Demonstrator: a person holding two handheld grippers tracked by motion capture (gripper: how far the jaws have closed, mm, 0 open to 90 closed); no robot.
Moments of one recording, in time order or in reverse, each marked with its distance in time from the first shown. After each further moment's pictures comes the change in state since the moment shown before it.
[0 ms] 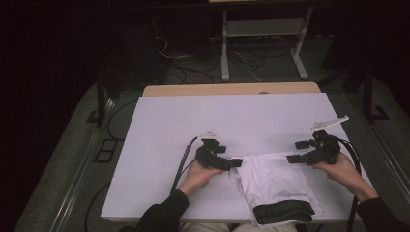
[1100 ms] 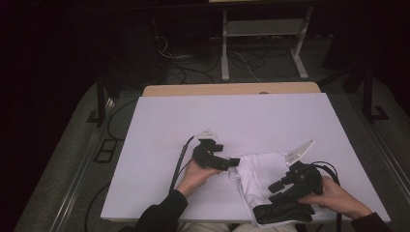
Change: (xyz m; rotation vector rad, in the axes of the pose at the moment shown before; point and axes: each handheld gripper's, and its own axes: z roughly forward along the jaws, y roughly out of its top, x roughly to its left) left arm -0.002 0.002 -0.012 -0.025 0.021 0.014; right arm 0.099 -0.015 0.035 0.259 0.329 -0.192
